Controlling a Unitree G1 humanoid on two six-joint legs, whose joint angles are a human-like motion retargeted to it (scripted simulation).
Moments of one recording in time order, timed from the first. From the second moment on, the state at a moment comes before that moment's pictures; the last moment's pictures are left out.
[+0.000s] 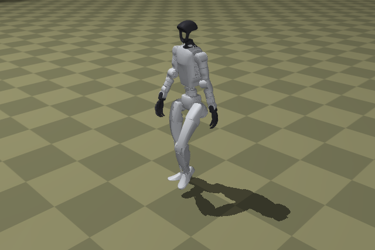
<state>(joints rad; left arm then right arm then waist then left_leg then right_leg) 0.08 0.18 0.50 1.65 -0.04 0.03 -0.06 -0.21 -0.13 0.01 1.21 -0.17 0.05 0.24 -0.20 -0.05 0.06 -0.72 0.09 0.30 1.18 0.08 0.20 0.02 -0.13 -0.50 0.08 -0.09 -0.02</state>
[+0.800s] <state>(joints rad) 0.04 0.16 0.40 1.62 0.08 0.09 -0.16 0.05 -0.15 0.03 1.58 -0.22 0.03 0.12 -0.24 0.08 -0.10 -0.04 0.03 0.30 -0.02 -0.07 0.04 -0.07 -0.03 -0.40 0.09 -0.09 0.01</state>
